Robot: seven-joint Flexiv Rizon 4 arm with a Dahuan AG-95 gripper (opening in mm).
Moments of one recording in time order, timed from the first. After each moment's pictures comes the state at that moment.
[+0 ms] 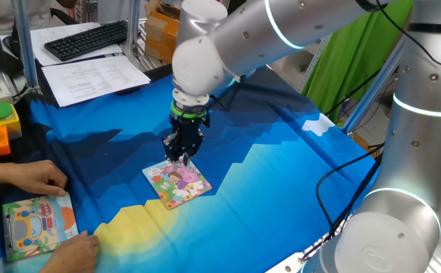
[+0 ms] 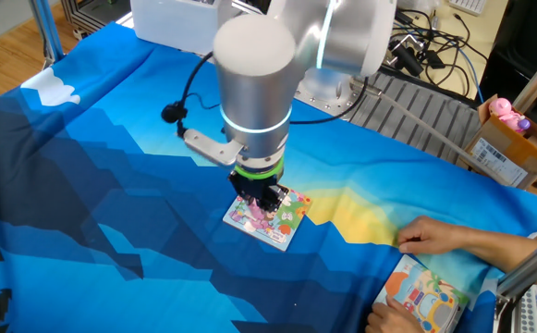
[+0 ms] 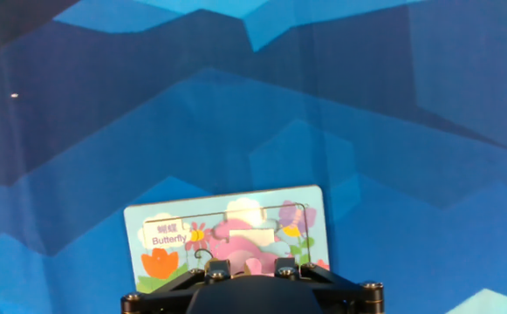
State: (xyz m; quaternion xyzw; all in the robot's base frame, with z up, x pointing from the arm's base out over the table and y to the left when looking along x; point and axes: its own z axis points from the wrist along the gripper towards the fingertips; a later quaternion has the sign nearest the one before) arm 0.478 0.053 0.032 -0.01 -1.00 -0.01 0.06
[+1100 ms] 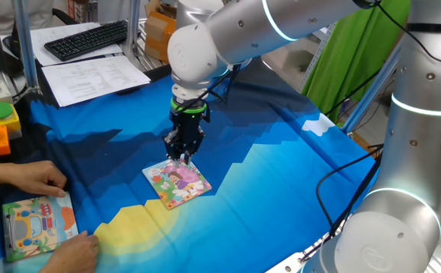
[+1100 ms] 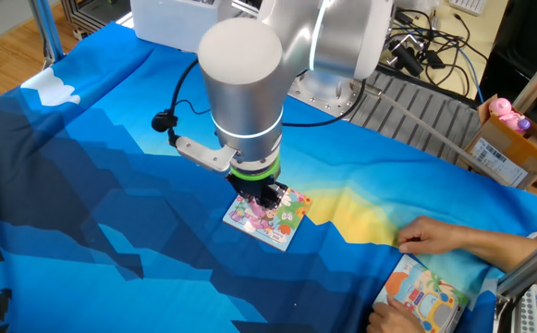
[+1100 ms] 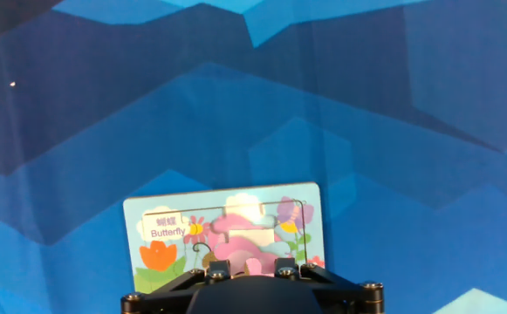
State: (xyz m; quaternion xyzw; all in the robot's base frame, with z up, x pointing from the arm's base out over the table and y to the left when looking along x) arm 0.479 0.052 0.033 0.02 -0.99 -0.03 0.10
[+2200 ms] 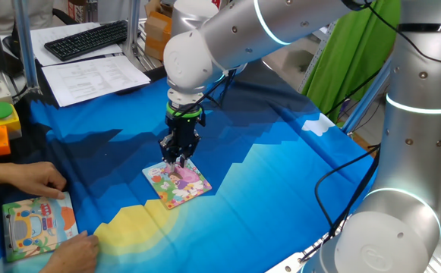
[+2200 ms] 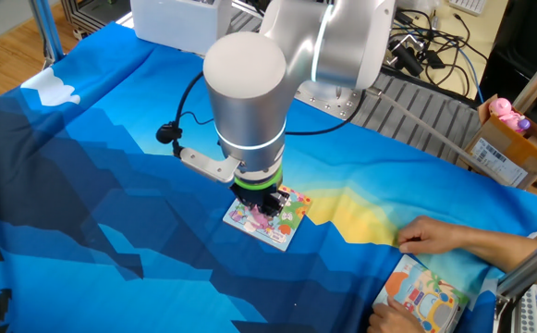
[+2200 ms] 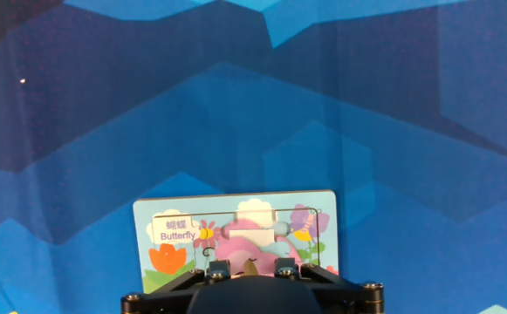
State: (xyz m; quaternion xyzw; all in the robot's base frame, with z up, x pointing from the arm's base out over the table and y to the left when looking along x) arm 0.484 0.062 0.015 0.02 -1.00 -0.03 0.09
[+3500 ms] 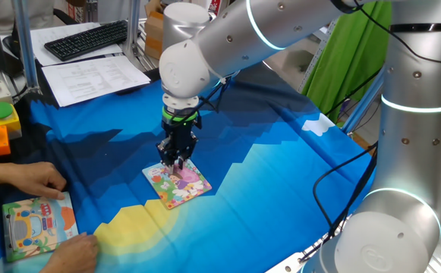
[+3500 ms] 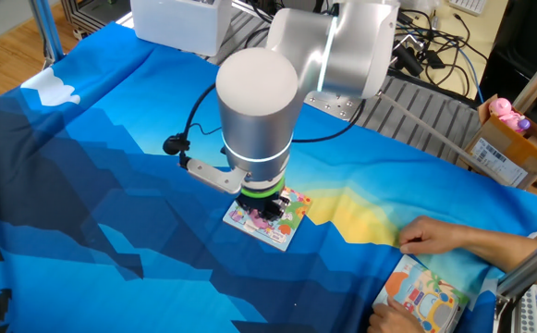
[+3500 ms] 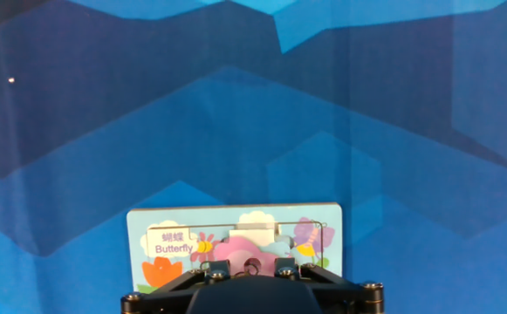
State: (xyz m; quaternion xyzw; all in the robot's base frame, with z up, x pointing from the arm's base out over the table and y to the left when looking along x) arm 0.487 0.063 0.005 0.03 -0.99 -0.01 0.09
